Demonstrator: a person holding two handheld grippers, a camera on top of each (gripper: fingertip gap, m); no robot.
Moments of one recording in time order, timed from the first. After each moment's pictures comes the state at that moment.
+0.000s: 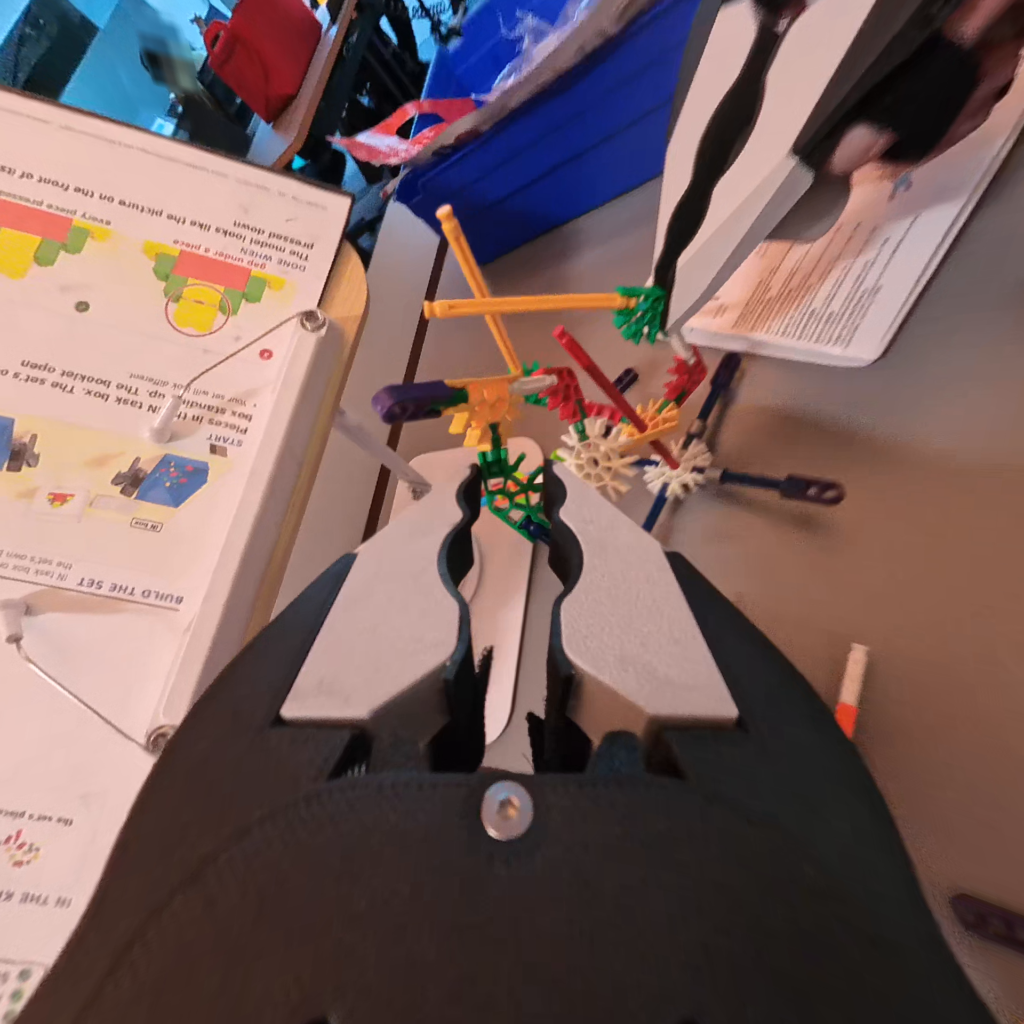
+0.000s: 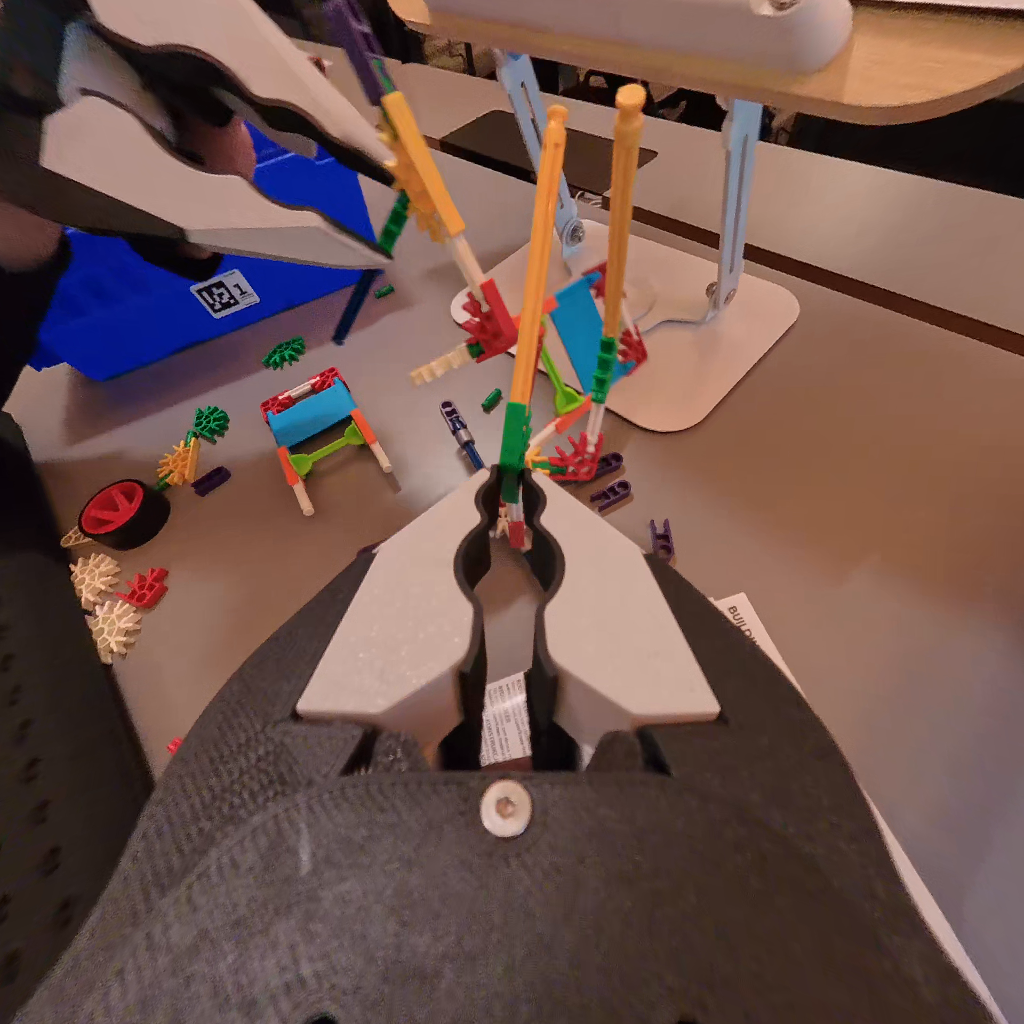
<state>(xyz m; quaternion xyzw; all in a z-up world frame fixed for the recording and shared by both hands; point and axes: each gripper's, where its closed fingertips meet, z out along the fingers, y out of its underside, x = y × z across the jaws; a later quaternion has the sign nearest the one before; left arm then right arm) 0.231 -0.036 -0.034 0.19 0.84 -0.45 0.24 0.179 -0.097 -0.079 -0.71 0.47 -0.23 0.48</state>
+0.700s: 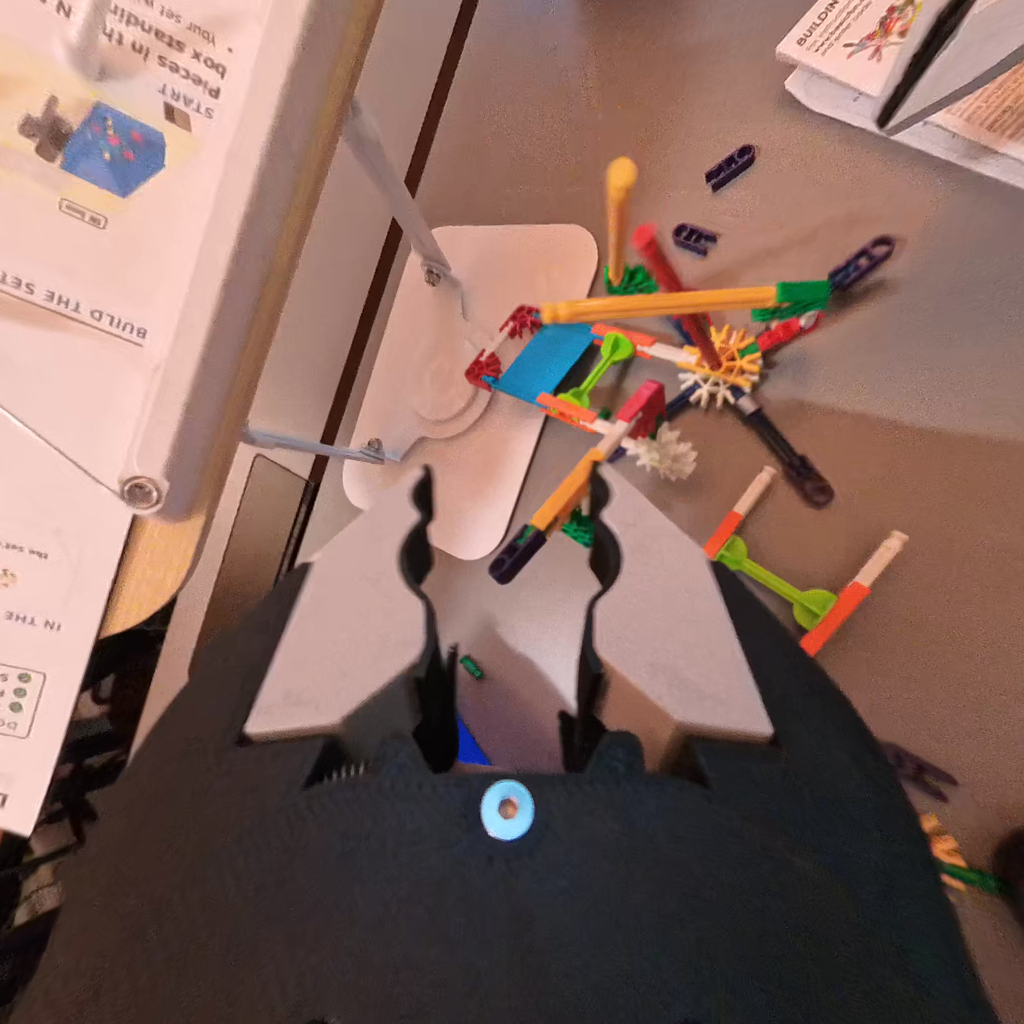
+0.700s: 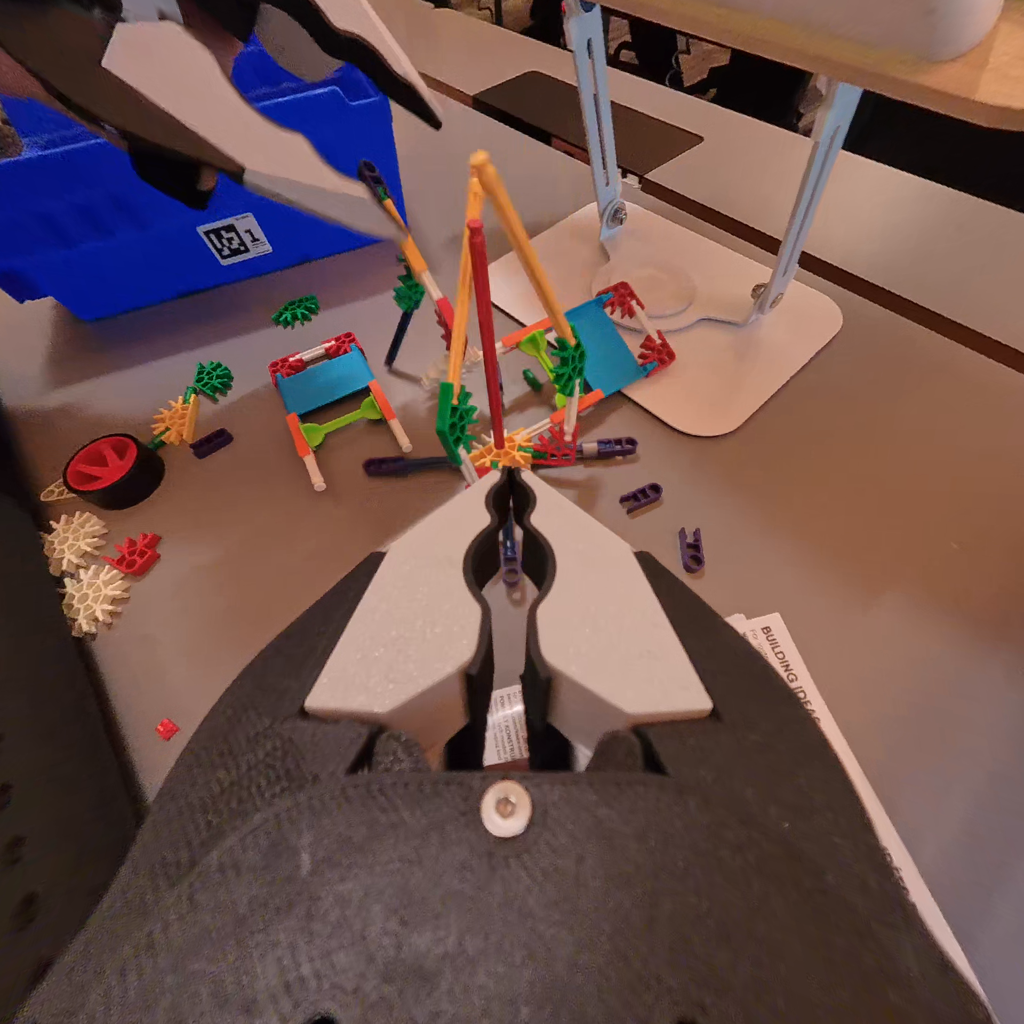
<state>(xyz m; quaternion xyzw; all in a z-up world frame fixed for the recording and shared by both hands) 0.275 0.021 -0.065 0.05 0.91 -0.32 0.26 0.175 -0.077 -0.089 -0.74 0.44 -0.24 0.45</state>
